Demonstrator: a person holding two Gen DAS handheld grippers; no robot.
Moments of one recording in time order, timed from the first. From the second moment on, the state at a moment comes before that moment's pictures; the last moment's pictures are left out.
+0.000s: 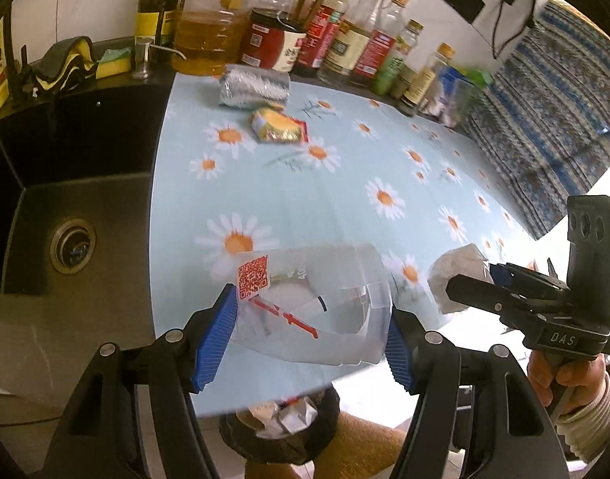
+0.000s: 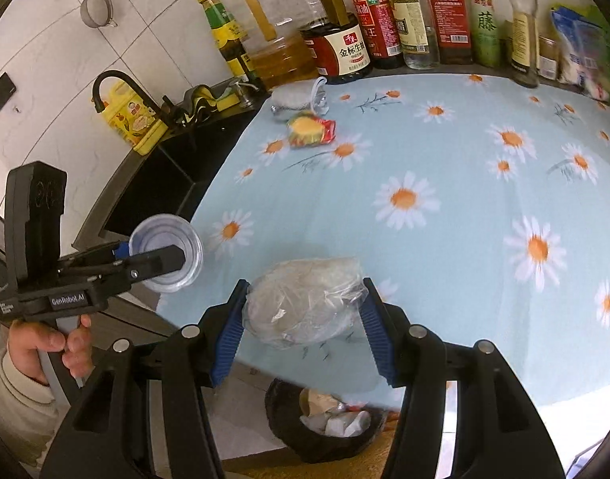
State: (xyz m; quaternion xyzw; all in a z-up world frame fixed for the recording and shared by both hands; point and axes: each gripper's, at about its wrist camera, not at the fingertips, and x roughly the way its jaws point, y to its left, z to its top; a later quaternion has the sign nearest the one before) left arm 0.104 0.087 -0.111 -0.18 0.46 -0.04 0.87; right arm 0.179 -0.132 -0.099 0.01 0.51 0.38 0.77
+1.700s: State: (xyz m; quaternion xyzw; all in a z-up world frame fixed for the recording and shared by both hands) left arm -0.003 0.037 -0.265 -0.20 0.60 -0.08 0.77; right arm 0.060 -0.151 -0.229 0.04 0.66 0.30 0.69
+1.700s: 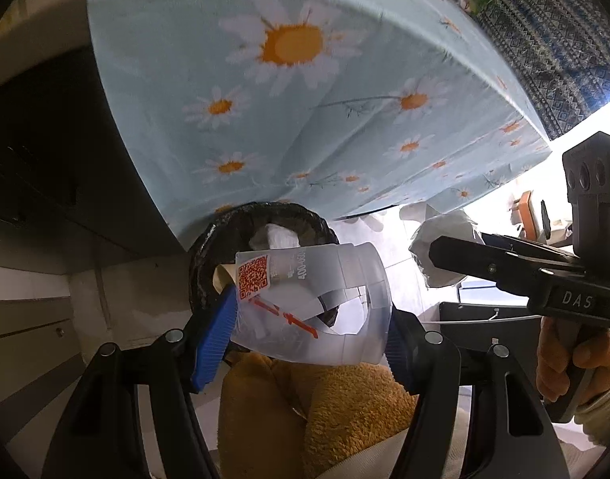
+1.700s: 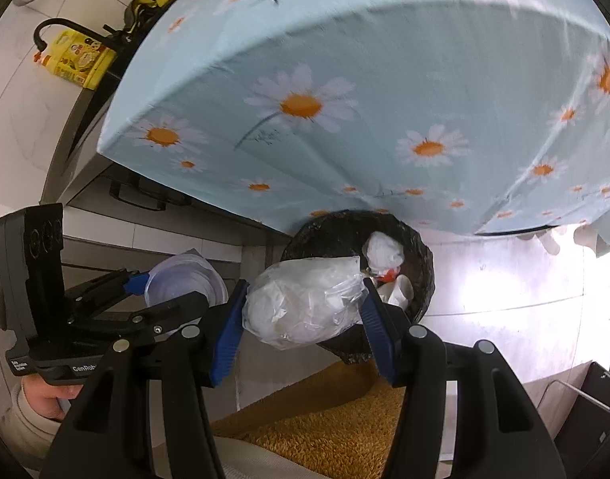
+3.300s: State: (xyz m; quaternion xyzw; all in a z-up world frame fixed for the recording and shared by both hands) left arm -0.009 0.077 -0.166 -0.19 0.53 -0.06 0.83; right arm 0.077 -0.144 -0.136 0.06 0.58 0.32 0.75
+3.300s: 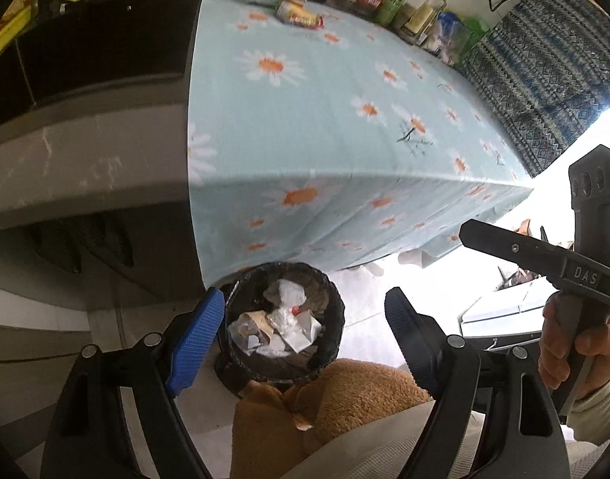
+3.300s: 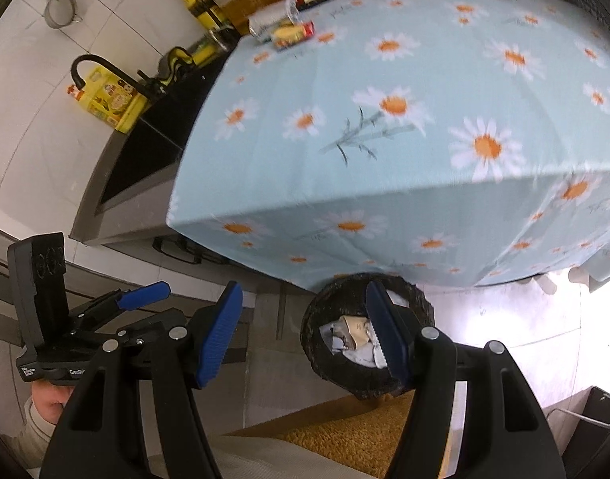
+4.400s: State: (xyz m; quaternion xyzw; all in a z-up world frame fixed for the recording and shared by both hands) left arm 0.038 0.113 -0.101 -0.26 0.43 0.06 0.86; right arm 0.198 -0.073 -0.092 -0.05 0.51 0.43 0.74
